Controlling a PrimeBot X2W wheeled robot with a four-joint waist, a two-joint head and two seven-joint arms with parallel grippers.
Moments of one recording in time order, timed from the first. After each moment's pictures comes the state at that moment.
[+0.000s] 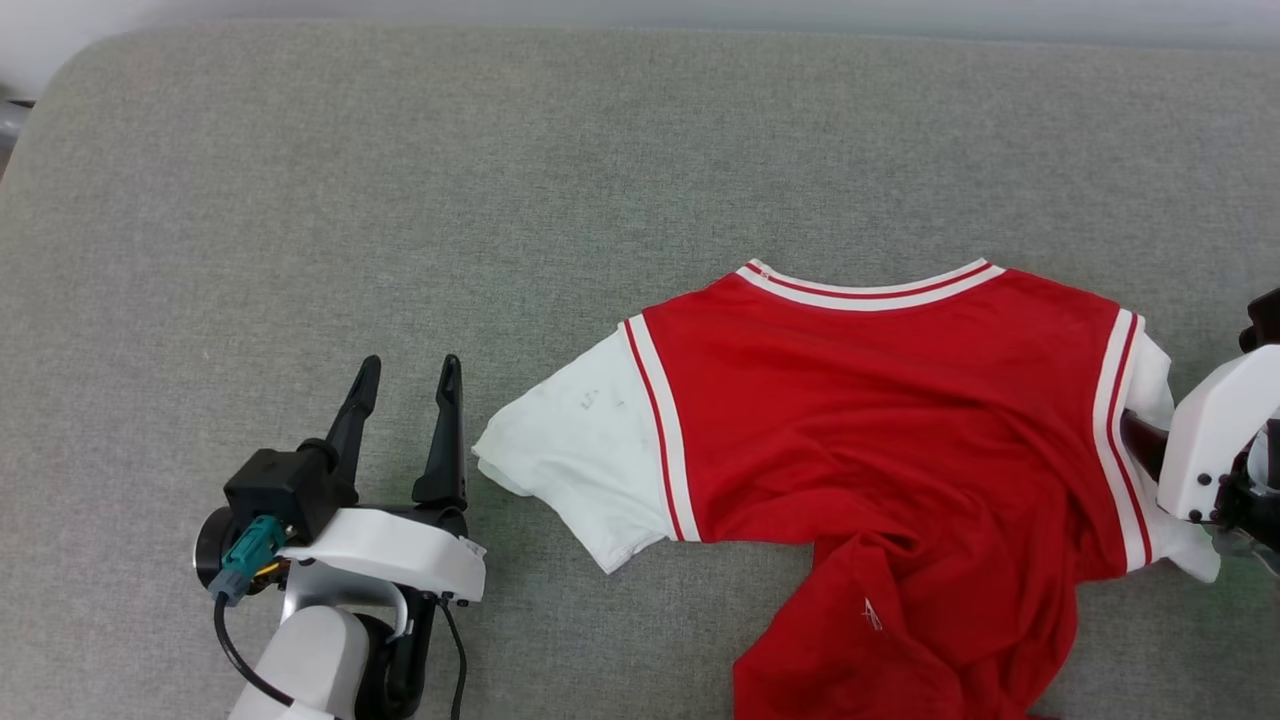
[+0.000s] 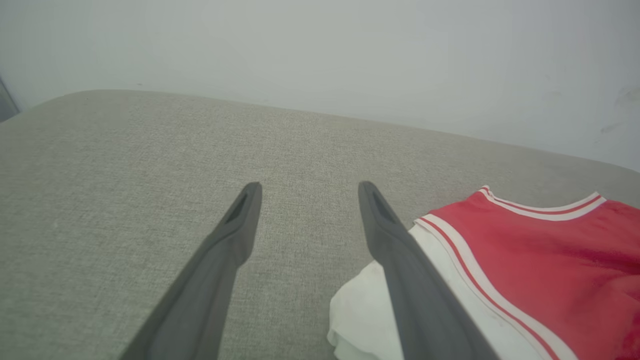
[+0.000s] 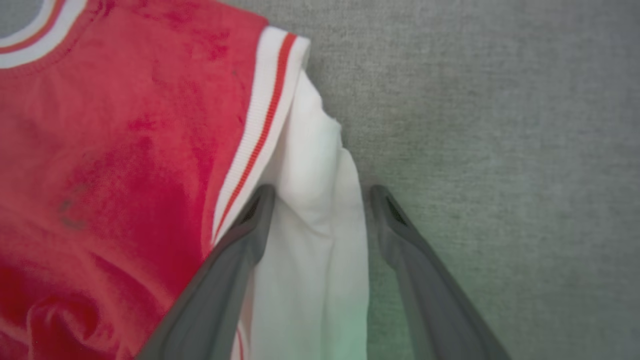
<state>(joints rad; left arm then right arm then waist) -0.23 0.20 -0.24 0.14 -0.42 0.07 -0.25 -0.43 -0.31 -0.09 0.37 0.36 0.13 0.76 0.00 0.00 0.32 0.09</state>
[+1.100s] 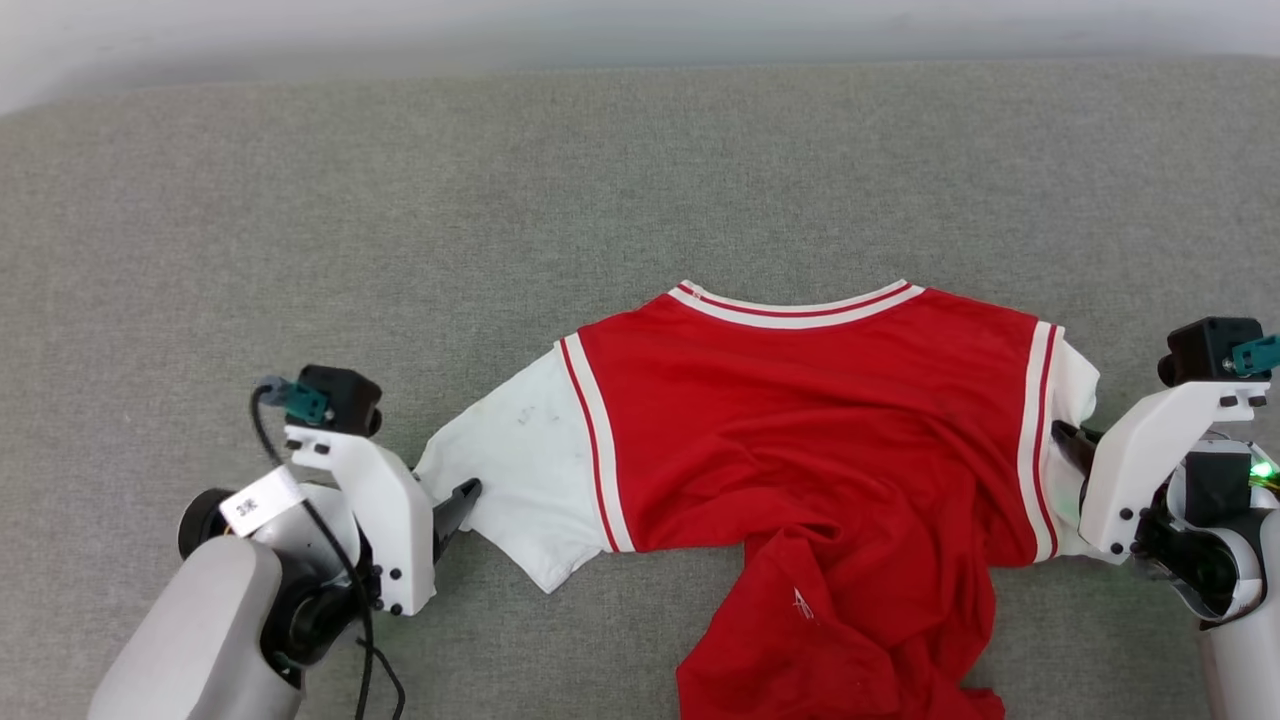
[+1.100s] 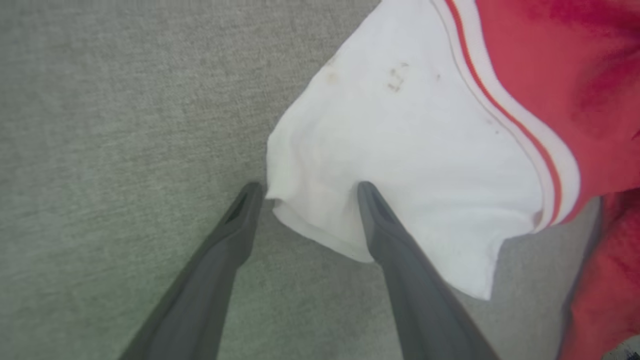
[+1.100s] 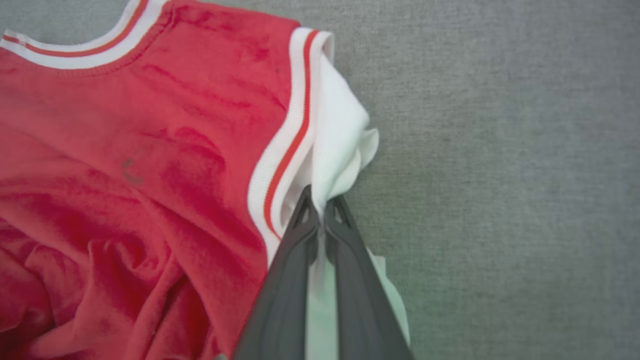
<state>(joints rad) -0.37 0.42 -0.37 0.21 -0.67 -0.04 0.65 -0.37 -0.22 -0.07 0.27 0.38 0.13 0.69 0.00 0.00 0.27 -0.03</state>
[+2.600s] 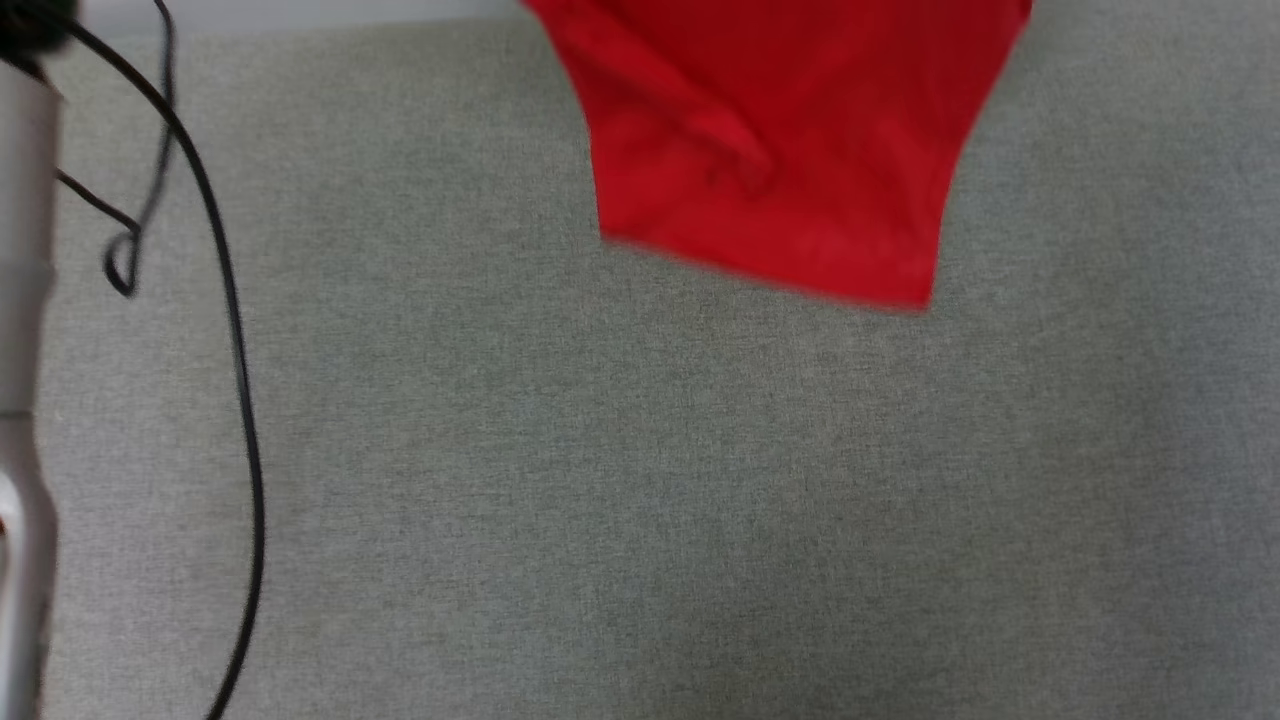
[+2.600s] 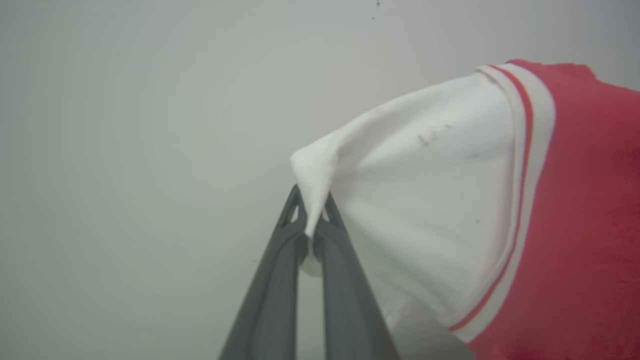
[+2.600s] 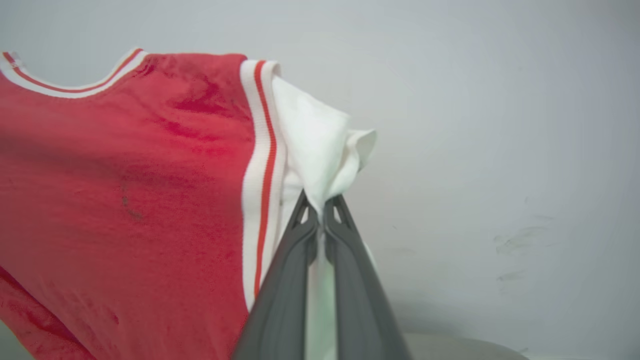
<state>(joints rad) -1.33 0.42 -0.29 0.65 -0.42 0.00 0.03 -1.19 -0.25 -0.04 0.47 0.27 0.13 0.30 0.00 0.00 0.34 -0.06</state>
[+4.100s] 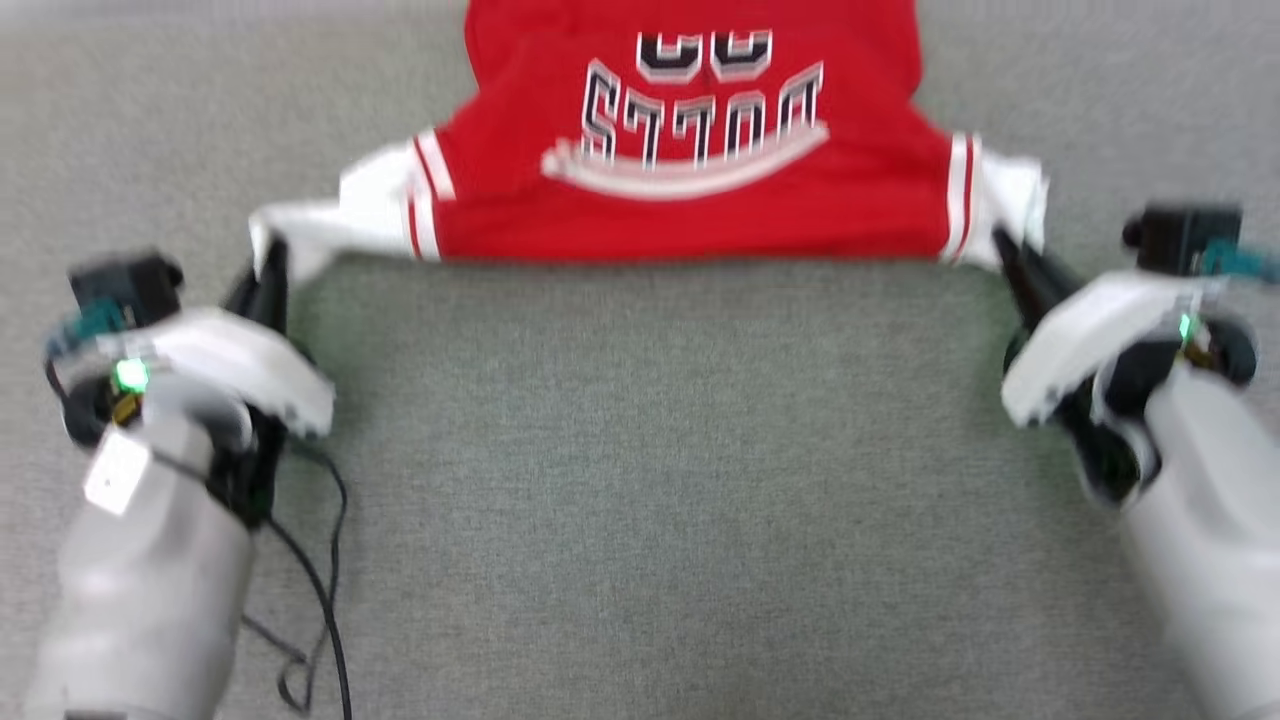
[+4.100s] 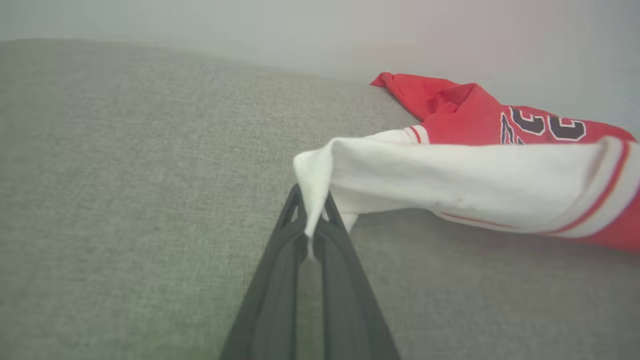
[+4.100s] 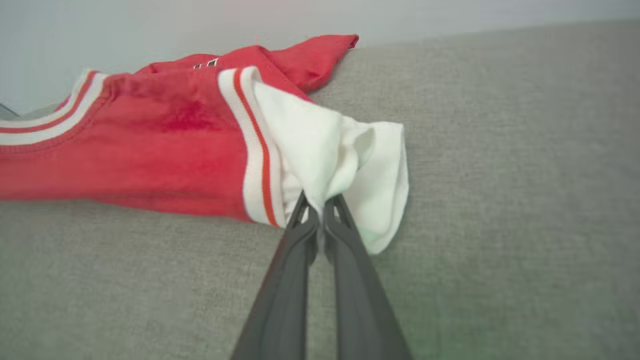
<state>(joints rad) -0.81 0.34 -0.28 0.94 -0.65 -0.13 -0.26 -0.78 -0.26 0.29 0.80 0.58 0.13 -0.05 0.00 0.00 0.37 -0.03</state>
